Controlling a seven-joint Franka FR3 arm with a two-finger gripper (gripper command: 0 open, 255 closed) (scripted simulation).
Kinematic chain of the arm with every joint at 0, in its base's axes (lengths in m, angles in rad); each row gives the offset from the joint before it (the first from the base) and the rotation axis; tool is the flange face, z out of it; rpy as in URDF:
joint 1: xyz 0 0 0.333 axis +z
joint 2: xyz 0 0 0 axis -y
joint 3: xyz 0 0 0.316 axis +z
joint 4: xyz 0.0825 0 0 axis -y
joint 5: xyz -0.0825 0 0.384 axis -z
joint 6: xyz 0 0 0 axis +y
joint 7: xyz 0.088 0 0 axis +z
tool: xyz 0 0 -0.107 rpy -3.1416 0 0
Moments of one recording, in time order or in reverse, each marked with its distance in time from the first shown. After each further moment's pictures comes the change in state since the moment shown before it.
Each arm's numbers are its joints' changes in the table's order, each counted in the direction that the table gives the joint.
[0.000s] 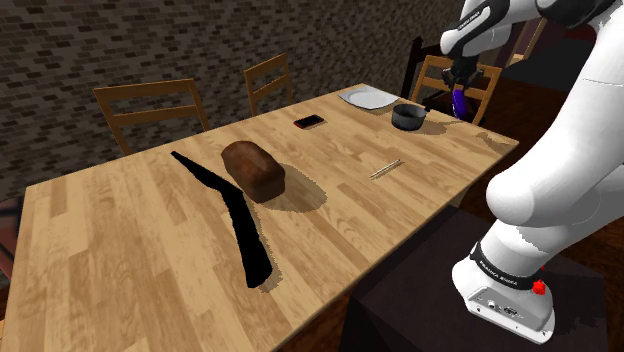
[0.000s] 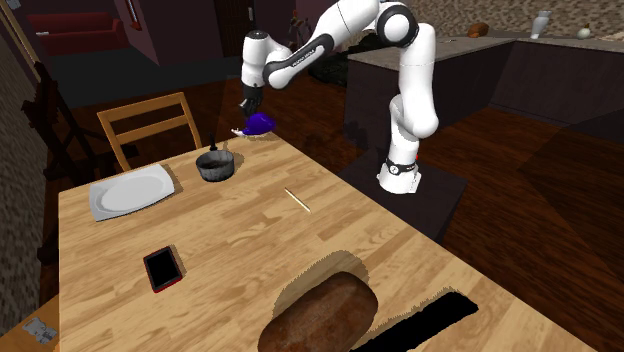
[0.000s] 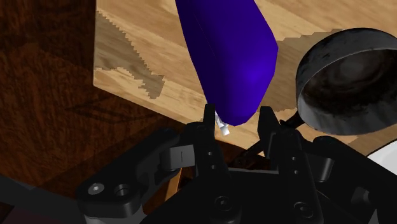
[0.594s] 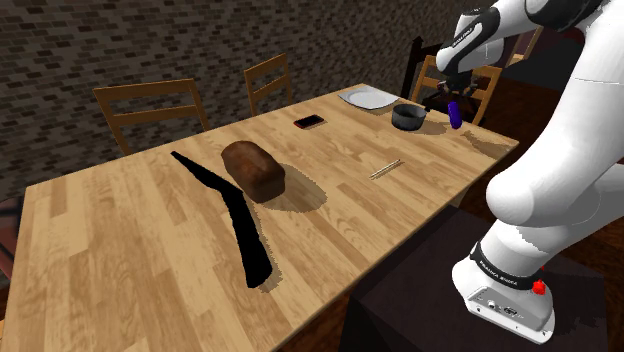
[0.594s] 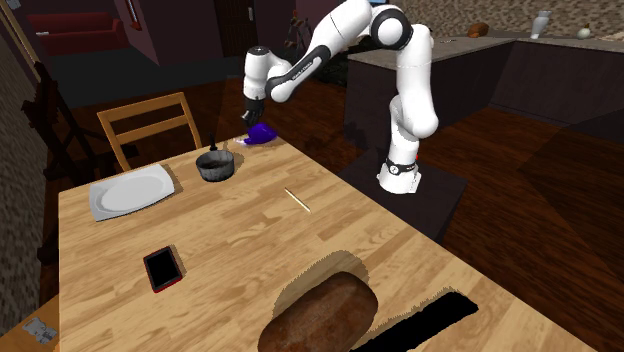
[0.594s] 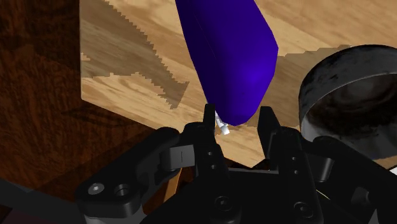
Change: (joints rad) arm -0.003 -0.056 -0.002 -0.056 0.009 -0.109 -0.027
